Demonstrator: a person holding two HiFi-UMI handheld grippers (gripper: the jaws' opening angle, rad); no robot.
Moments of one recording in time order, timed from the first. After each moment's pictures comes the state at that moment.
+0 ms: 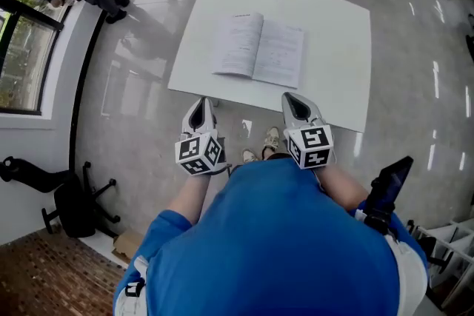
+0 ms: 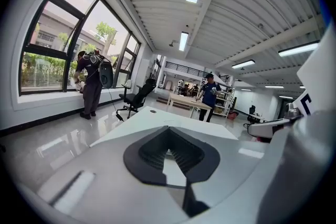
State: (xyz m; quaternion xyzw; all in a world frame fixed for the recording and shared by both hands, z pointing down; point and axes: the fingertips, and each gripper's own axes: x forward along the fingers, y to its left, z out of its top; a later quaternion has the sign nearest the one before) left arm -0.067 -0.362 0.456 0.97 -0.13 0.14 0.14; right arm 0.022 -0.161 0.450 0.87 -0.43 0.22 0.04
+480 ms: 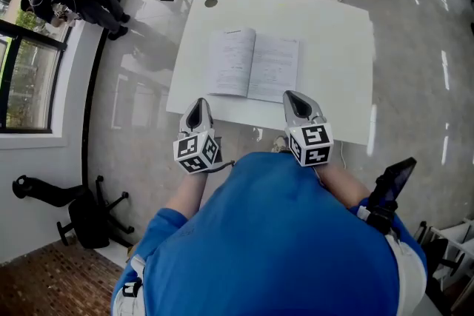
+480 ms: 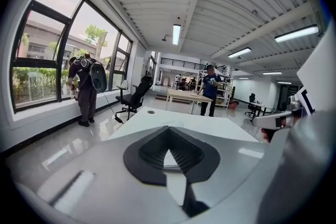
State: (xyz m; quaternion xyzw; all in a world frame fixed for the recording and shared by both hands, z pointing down) left arm 0.010 -0.370 0.465 0.98 -0.11 0.17 0.09; right arm 0.101 -0.150 0.465 0.89 -0.41 0.22 0.01
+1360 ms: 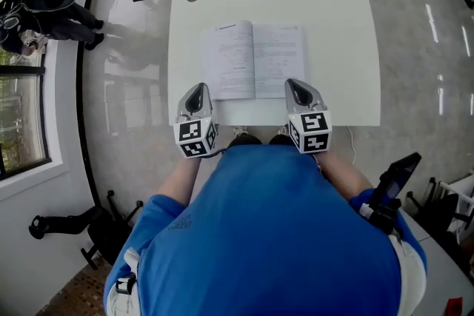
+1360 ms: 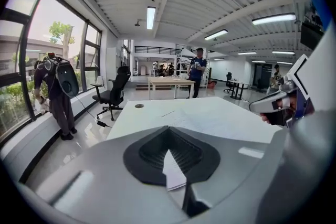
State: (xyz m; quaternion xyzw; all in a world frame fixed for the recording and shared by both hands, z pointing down) left arm 0.091 -0.424 0.515 0.97 0.02 0.24 0.01; right arm 0.134 -0.192 0.514 0.91 -0.32 0.28 0.02
